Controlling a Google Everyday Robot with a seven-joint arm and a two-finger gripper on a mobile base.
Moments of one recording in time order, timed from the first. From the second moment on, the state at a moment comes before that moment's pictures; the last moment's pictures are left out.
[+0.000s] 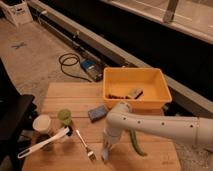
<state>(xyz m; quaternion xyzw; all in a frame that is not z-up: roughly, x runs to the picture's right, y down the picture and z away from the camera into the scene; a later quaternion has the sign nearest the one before) 0.007 0.301 0.767 -0.30 -0.29 -0.41 0.81</state>
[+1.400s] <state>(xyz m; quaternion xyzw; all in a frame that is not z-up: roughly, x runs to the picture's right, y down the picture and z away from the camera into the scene) 0.140 0.093 0.676 -0.13 -0.14 -0.22 0.96</state>
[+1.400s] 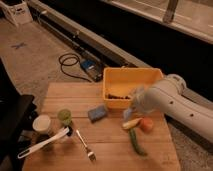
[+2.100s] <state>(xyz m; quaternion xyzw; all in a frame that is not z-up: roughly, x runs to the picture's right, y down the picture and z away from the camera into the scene) 0.155 0.065 0.685 -0.11 -0.10 -0.22 0.96</state>
